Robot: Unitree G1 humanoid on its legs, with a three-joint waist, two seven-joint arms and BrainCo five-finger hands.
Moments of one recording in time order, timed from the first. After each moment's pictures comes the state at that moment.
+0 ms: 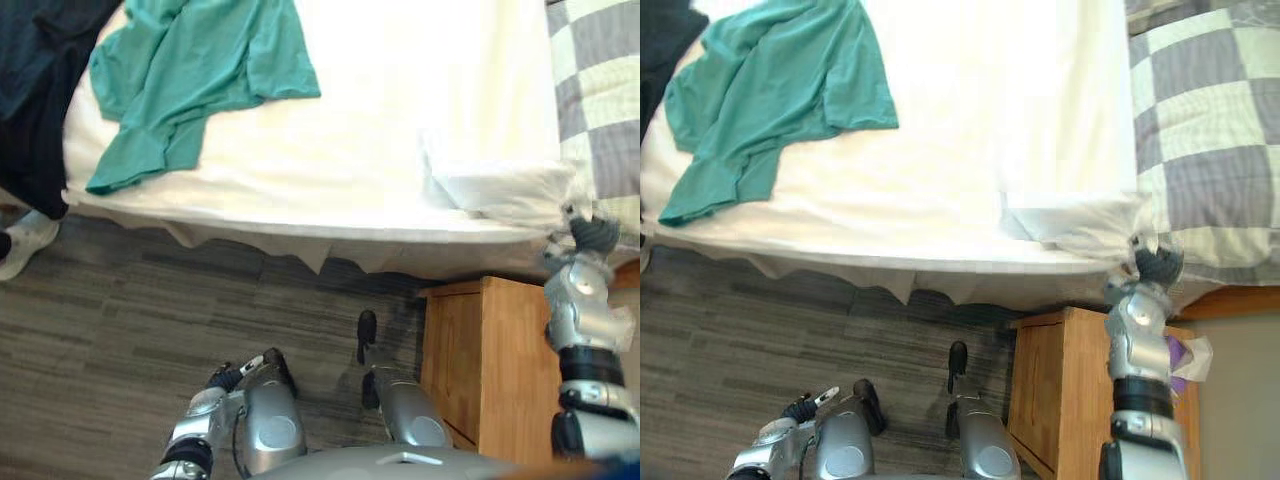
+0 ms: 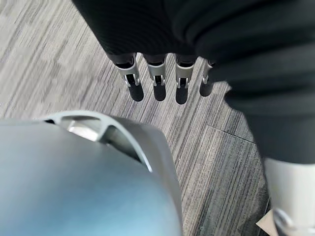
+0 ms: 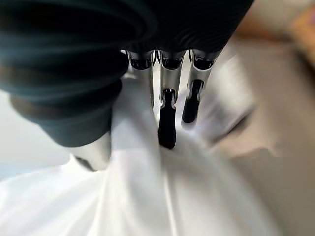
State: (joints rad) left arm 0.01 0.22 0.09 0.89 -0.26 0.18 0.07; right arm -0.21 -0.30 -0.37 0.31 0.37 0.00 -0.48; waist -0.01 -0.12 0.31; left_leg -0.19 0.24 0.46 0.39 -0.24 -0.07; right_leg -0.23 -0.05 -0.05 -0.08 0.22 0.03
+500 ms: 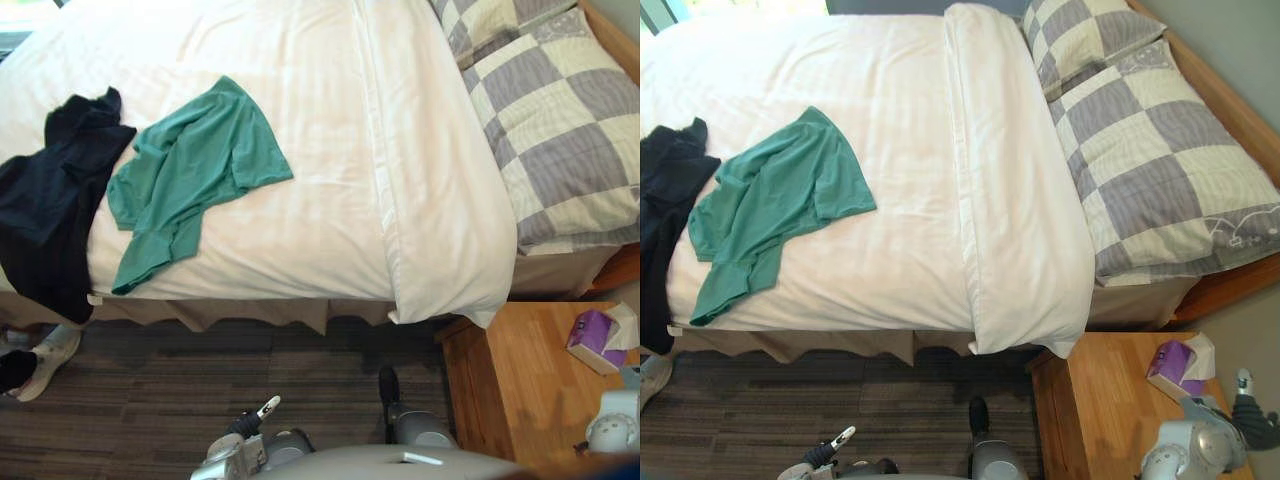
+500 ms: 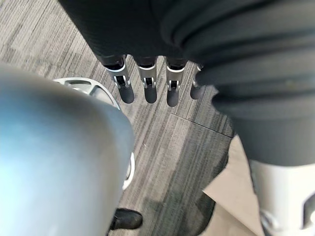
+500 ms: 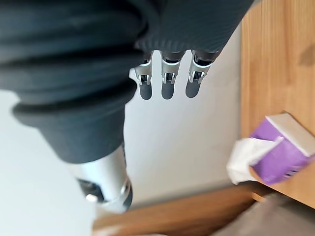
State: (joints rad) left arm 0.14 0.10 0.16 0.93 -0.26 0.15 0.00; right arm 0.07 -0.19 -0.76 0.29 0.59 -0.19 -0.61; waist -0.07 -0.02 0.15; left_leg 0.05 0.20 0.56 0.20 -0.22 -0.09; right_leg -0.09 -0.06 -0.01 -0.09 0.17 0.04
